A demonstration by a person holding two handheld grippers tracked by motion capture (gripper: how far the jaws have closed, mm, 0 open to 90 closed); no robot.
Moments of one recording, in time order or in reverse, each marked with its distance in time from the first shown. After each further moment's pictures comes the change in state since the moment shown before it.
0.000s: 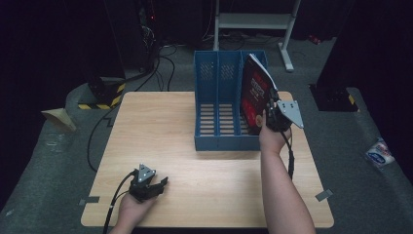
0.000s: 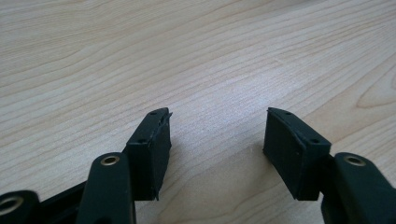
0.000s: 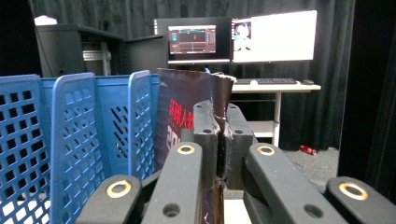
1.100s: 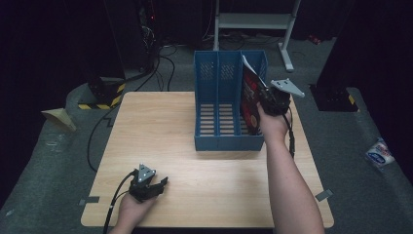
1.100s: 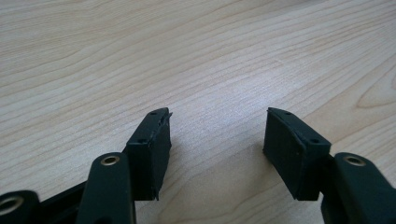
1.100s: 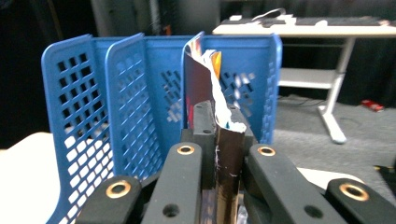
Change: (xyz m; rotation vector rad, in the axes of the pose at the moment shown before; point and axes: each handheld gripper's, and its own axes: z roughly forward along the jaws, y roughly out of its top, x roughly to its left) left arm 0.000 0.000 0.000 -0.002 0.001 -0.002; right arm 0.005 0.041 0.028 0.276 0.191 0.023
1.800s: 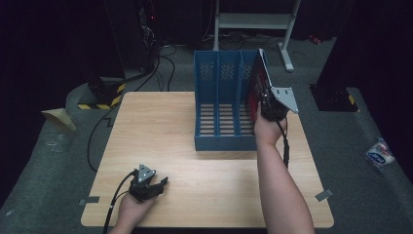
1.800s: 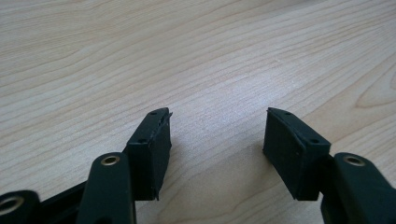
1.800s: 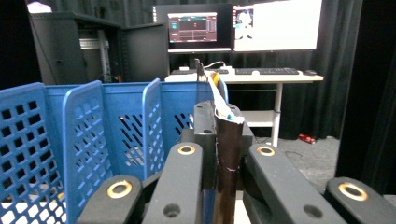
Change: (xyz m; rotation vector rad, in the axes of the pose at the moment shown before) left arm 0.000 0.000 0.000 0.000 -0.002 0.005; right arm 0.014 -0.015 -0.006 -0.213 -0.215 -0.009
